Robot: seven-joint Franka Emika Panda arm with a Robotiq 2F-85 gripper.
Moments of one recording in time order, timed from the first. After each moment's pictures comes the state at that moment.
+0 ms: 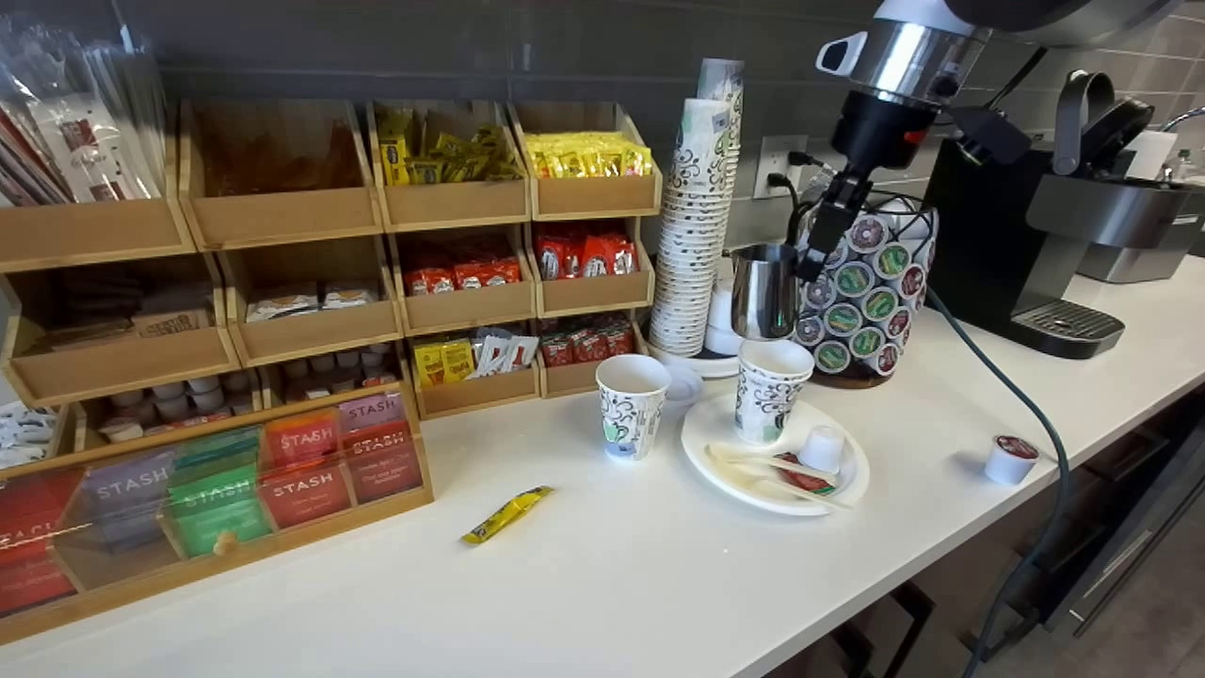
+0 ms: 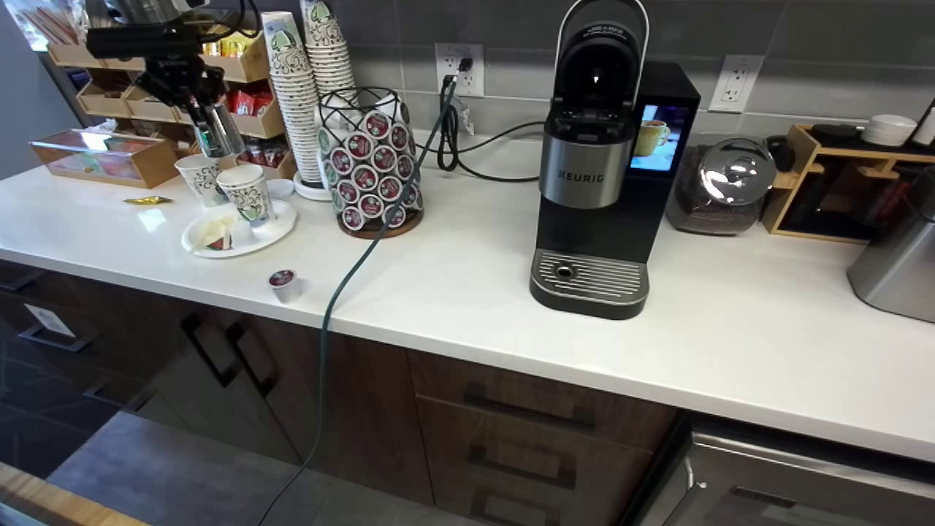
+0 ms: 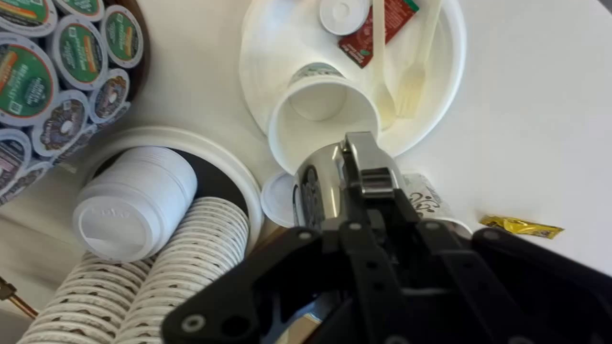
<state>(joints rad) 0.06 0.10 0.12 -2.04 0.09 2.35 -0.50</state>
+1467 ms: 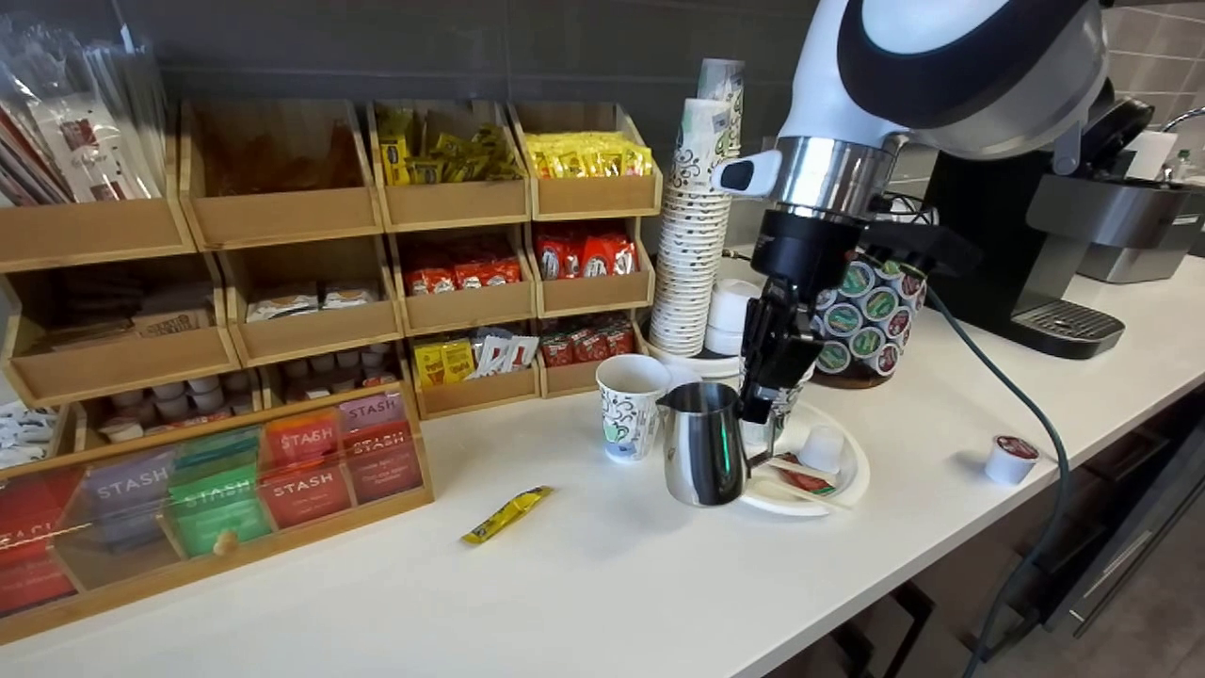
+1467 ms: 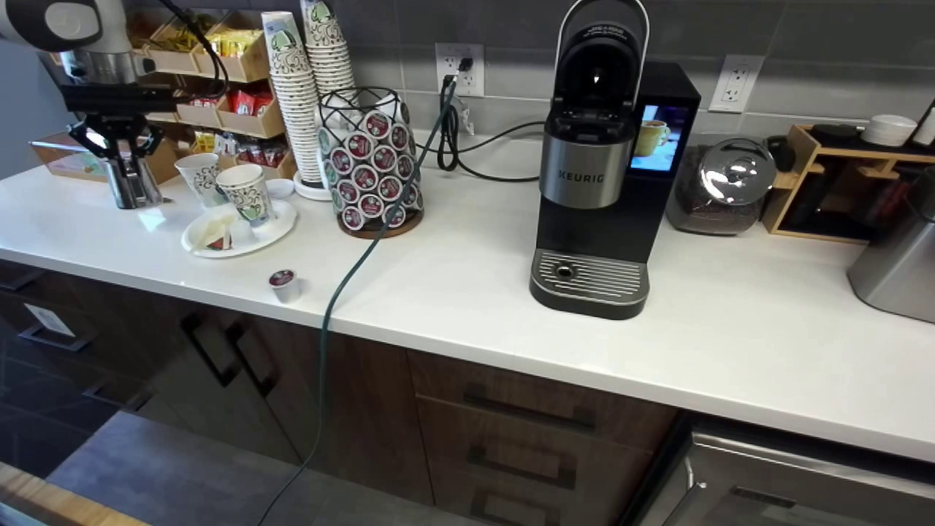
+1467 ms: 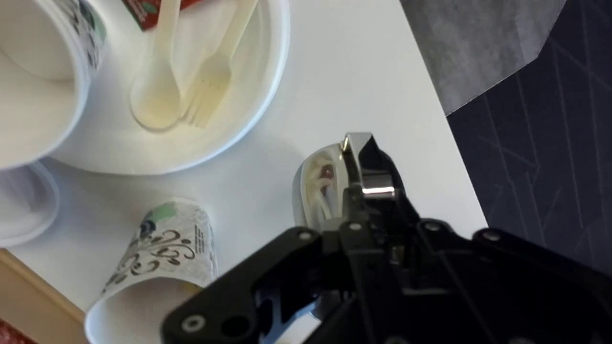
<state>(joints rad) 0.13 0.24 0.25 -2.05 0.25 2.27 -0.86</state>
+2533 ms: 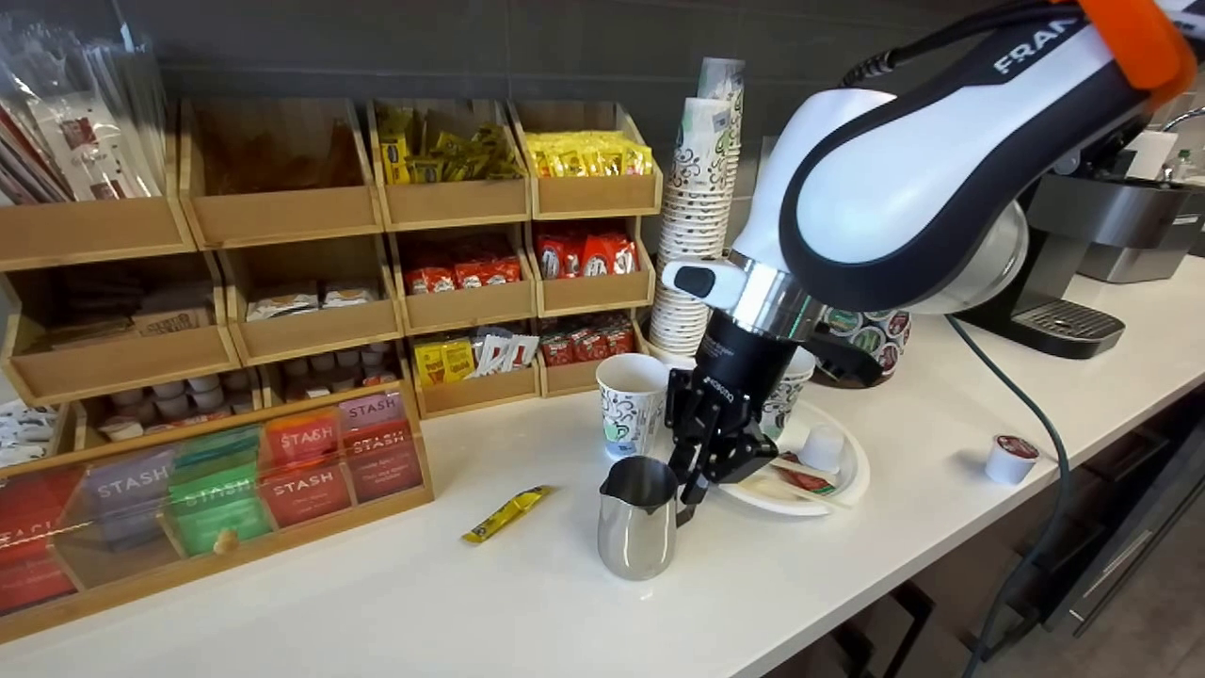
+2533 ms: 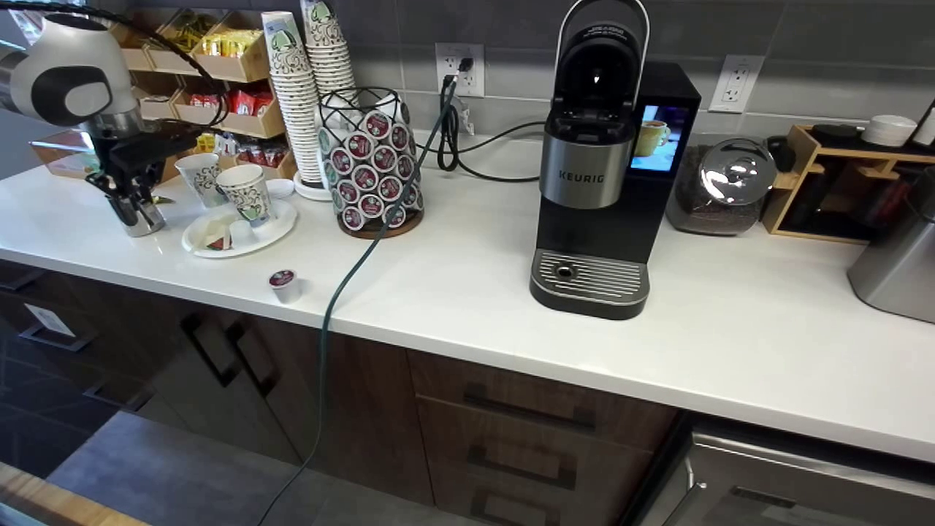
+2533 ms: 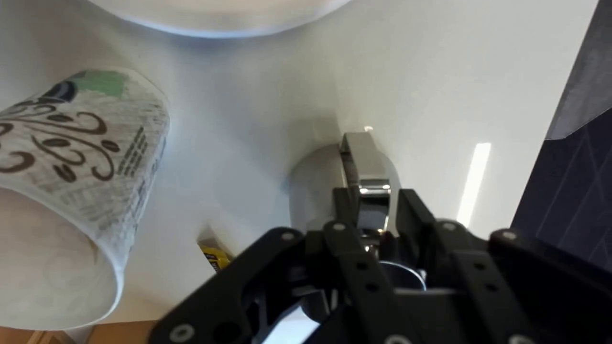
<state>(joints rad) 0.09 0.43 0.38 -2.08 0.25 2.63 -1.32</state>
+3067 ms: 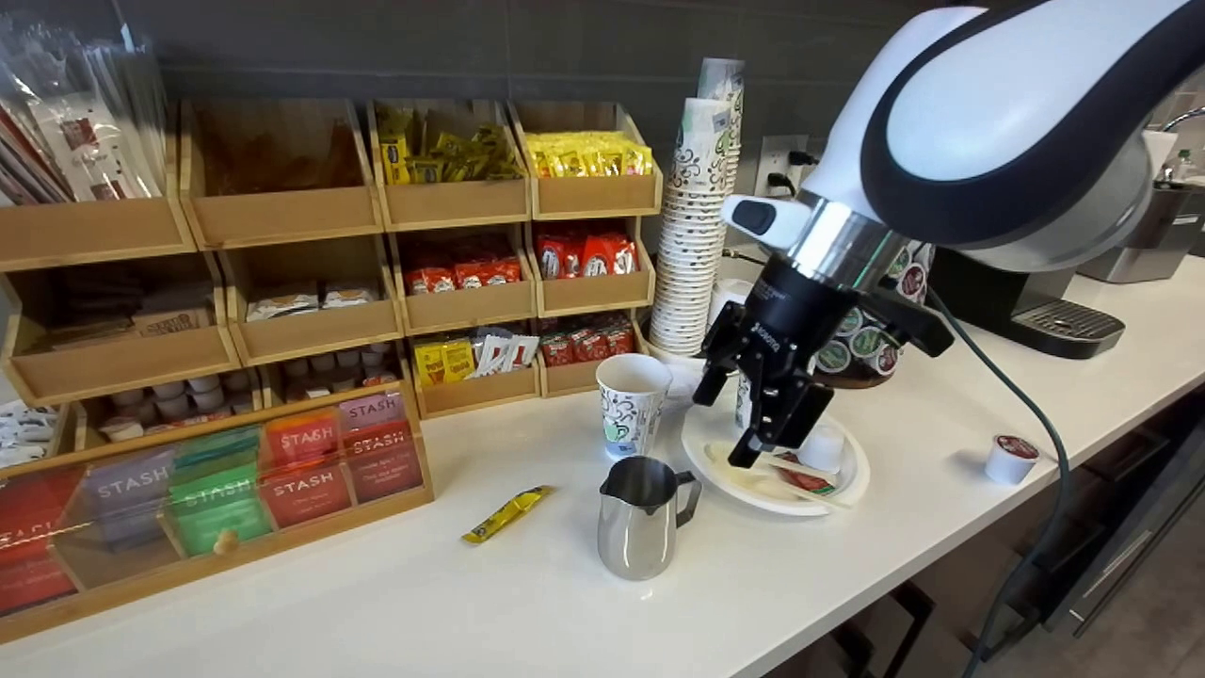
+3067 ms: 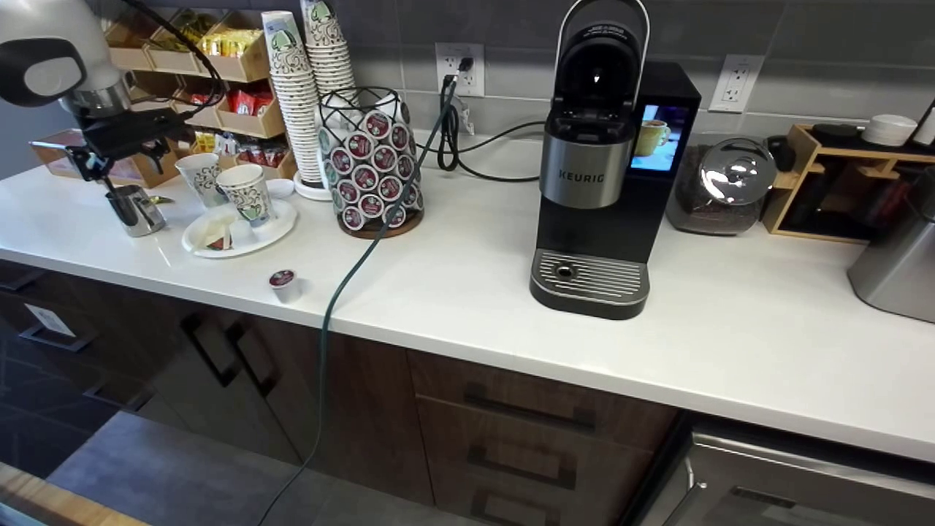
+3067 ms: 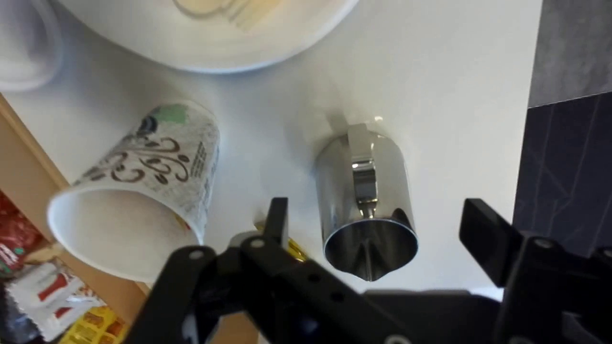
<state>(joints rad) 0.02 0.24 0.41 -2.23 0.35 2.70 -1.24</state>
